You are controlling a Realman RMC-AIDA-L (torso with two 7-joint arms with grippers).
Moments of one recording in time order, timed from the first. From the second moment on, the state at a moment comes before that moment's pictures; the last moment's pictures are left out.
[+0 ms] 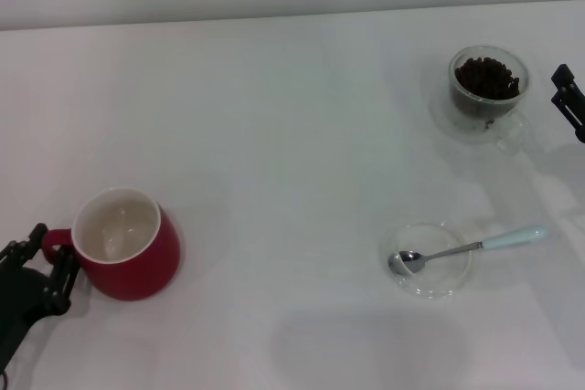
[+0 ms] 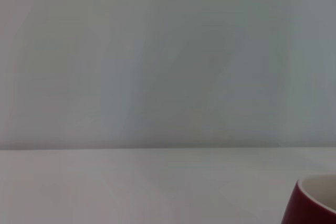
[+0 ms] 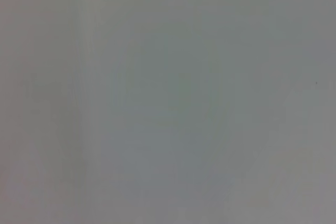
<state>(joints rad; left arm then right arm) -0.16 -2.09 -0.73 -0.14 -0.50 -1.26 2.82 0.30 2.01 -0.32 0.10 1.95 1.41 -2.81</state>
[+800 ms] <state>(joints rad) -0.18 -2.09 -0.70 -0.19 -0.48 -1.25 2.82 0.30 2.01 -0.32 0.10 1.95 1.41 -2.81</state>
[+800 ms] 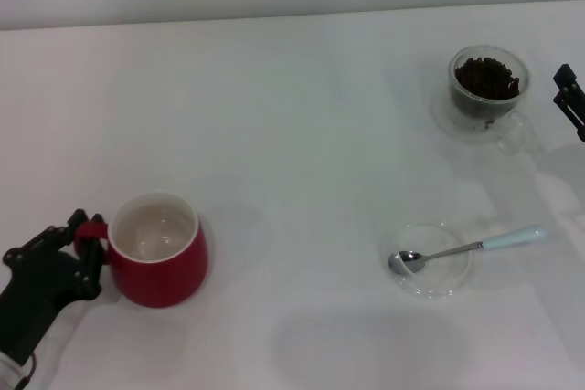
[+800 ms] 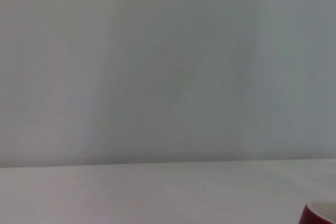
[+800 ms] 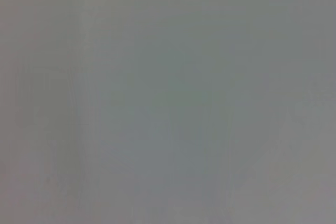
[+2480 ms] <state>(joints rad) -0.45 -2.09 -0.63 -0.31 -0.39 -0.93 2.82 0.31 2.01 -0.32 0.09 1.95 1.40 -2.81</state>
